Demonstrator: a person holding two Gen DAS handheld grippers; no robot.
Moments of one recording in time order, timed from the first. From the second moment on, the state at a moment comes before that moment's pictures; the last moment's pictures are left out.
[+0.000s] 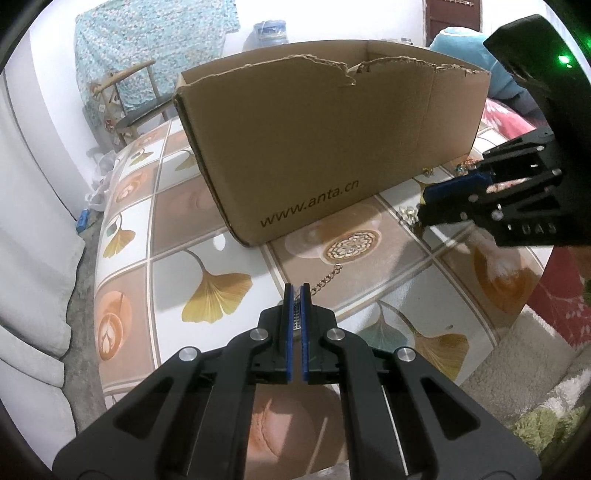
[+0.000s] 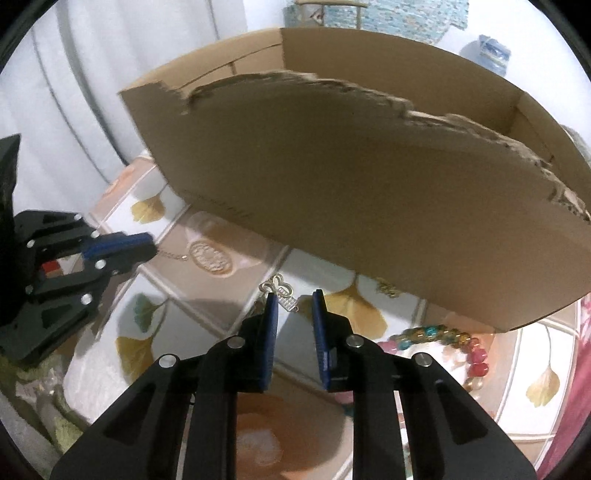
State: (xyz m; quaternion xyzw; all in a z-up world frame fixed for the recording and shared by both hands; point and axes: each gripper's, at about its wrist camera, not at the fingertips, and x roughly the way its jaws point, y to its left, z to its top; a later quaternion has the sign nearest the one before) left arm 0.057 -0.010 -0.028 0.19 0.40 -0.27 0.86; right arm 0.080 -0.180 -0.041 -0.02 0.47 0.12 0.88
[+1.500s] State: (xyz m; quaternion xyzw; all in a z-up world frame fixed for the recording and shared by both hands) left arm 0.057 -0.013 -0.027 0.19 0.40 -0.26 0.86; right arm 0.084 -0.188 -0.033 0.05 0.44 0.18 0.88
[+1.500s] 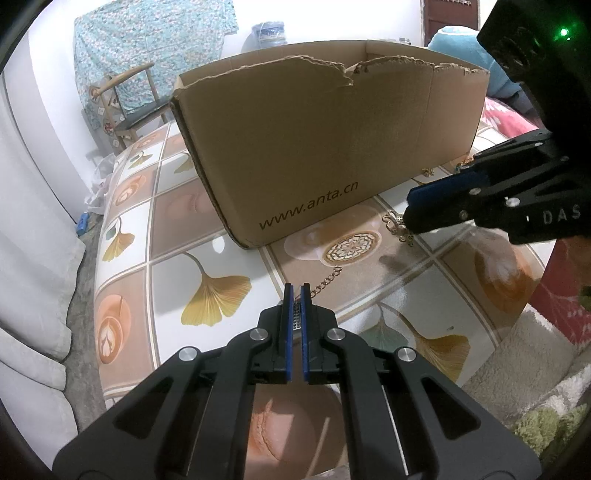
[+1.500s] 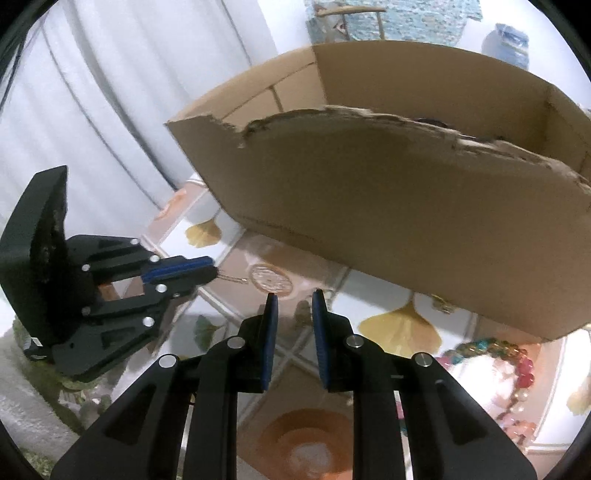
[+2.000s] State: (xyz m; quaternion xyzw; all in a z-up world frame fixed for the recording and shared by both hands) left arm 0.058 -0.014 -0.026 0.19 0.40 -0.26 0.86; right arm 0.088 -0.174 -0.042 -0.02 0.45 0.15 0.88
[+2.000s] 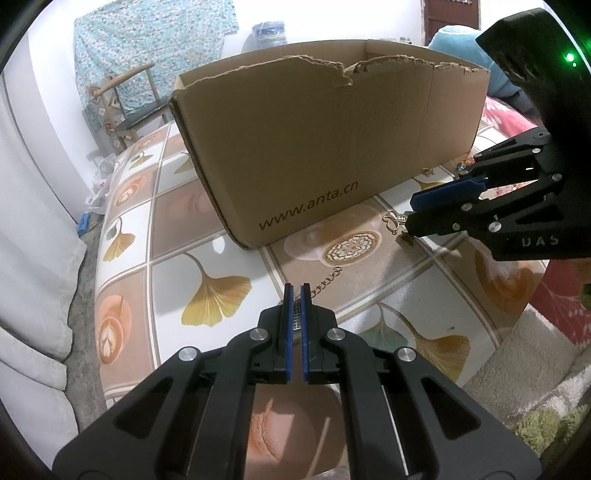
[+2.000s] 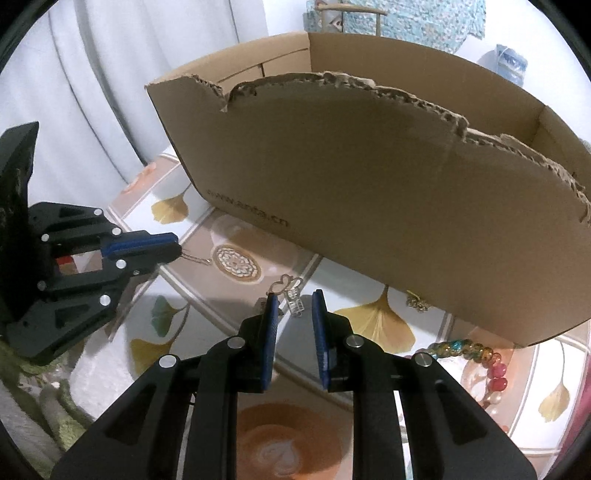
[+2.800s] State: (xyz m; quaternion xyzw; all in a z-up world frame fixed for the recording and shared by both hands) left arm 0.060 -0.014 -0.026 0.19 0.39 -0.26 0.86; right arm 0.075 -0.191 -0.042 -0.01 0.47 0.13 0.87
